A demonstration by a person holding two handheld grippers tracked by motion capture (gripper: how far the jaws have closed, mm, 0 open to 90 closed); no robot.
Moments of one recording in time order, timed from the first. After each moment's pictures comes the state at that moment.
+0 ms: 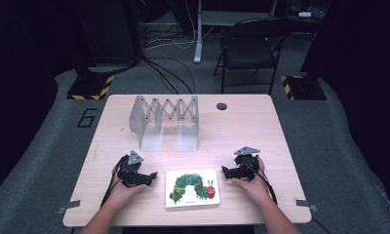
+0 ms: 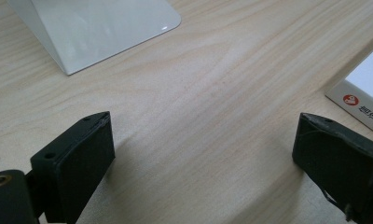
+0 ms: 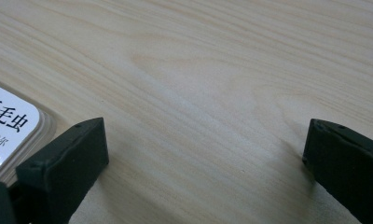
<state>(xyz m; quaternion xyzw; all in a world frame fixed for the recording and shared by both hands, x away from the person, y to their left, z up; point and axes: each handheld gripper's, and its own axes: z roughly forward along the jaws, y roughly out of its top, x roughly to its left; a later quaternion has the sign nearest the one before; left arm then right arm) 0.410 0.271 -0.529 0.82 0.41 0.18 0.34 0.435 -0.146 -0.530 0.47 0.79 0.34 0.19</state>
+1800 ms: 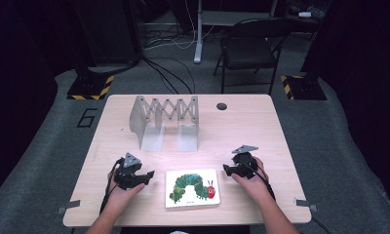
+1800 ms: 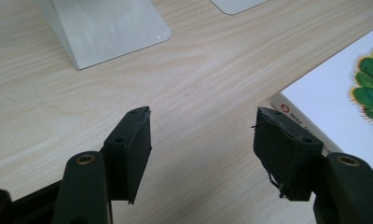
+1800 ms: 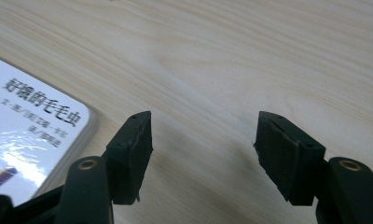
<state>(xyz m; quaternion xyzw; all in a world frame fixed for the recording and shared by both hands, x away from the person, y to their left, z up) 0.380 0.265 -0.500 0.79 0.46 0.18 0.36 0.426 -0.137 -0.505 0.46 0.81 0.32 0.18</state>
